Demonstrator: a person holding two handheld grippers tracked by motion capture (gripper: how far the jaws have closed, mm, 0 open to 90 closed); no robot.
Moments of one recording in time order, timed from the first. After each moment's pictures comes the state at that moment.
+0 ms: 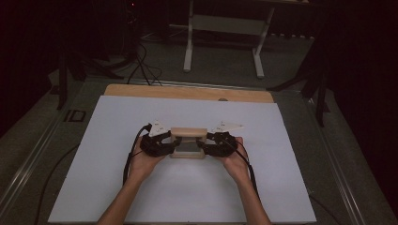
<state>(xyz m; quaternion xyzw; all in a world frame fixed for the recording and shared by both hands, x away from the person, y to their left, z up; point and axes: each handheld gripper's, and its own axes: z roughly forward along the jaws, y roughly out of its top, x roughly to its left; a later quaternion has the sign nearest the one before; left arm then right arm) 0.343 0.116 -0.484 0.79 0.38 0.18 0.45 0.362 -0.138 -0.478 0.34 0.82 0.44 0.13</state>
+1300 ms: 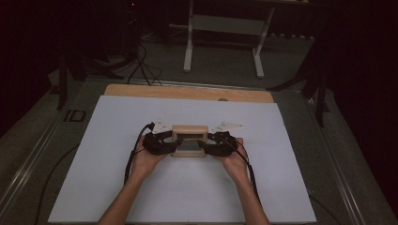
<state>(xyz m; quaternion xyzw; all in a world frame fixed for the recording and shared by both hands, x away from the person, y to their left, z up) 0.354 0.112 -0.489 0.80 0.38 0.17 0.43 0.365 -0.139 -0.484 0.36 0.82 0.43 0.13</state>
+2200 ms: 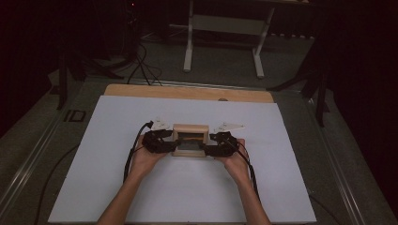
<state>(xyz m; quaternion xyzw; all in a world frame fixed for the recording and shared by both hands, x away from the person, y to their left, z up) 0.360 0.118 -0.492 0.80 0.40 0.14 0.43 0.367 -0.144 -0.490 0.37 0.81 0.43 0.11</state>
